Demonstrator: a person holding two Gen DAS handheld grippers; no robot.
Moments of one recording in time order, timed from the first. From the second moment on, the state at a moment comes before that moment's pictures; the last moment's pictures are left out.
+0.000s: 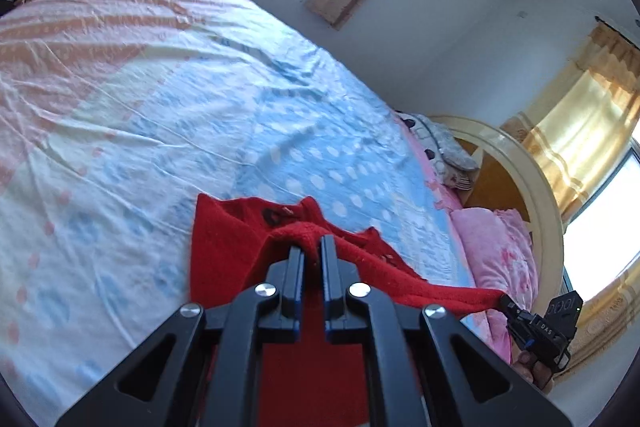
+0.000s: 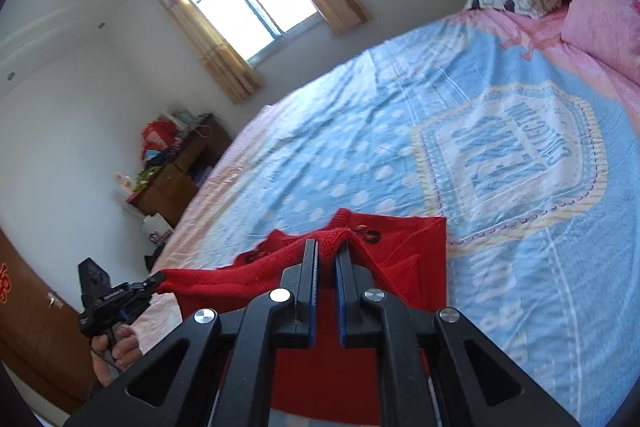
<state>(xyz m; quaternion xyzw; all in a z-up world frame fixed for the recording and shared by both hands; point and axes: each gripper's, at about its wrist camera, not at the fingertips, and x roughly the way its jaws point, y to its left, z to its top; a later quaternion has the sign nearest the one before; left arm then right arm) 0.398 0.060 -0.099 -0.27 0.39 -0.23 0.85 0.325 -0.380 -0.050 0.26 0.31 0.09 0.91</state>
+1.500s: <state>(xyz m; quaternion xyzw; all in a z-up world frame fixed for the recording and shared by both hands) 0.283 0.047 -0.144 -0.08 0.40 -0.15 0.90 0.268 -0.373 -0.137 0.16 0.42 0.04 0.89</state>
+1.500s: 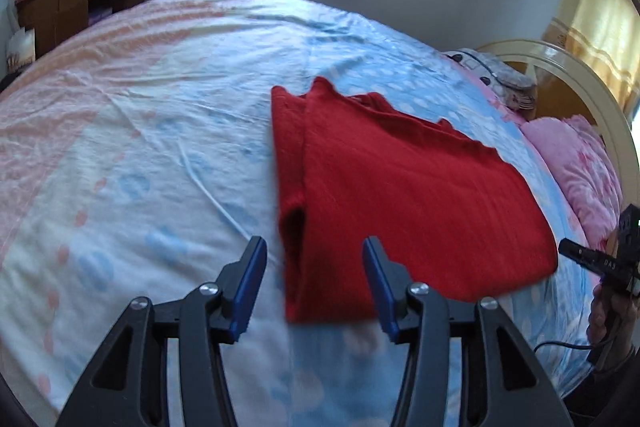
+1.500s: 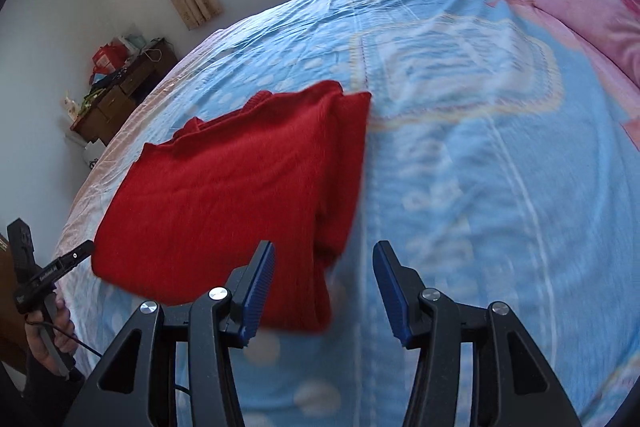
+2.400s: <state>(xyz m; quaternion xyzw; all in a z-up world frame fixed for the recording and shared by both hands) 0.272 0.045 -0.175 -0.09 0.42 -0.16 0.89 0.254 -0.353 -0.171 0.13 0.44 0.05 0.88</state>
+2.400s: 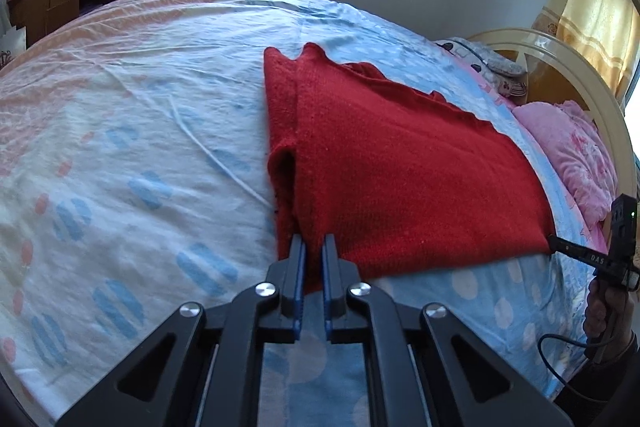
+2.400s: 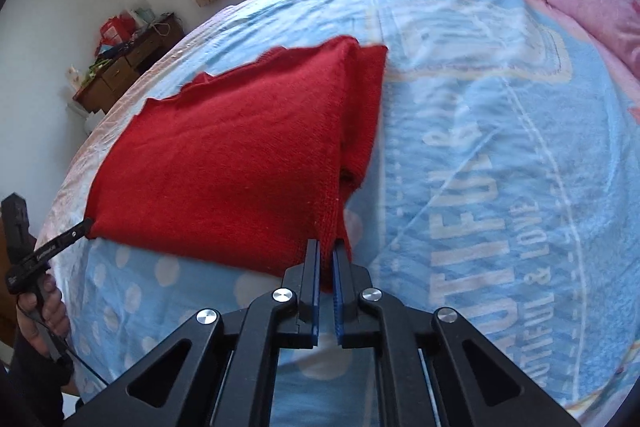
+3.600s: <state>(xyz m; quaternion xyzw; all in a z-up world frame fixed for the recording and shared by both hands) 0.261 0.041 -0.177 -0.07 0.39 -0.15 0.91 0.307 -0.210 -0.149 0.06 0.43 0.11 0.90</state>
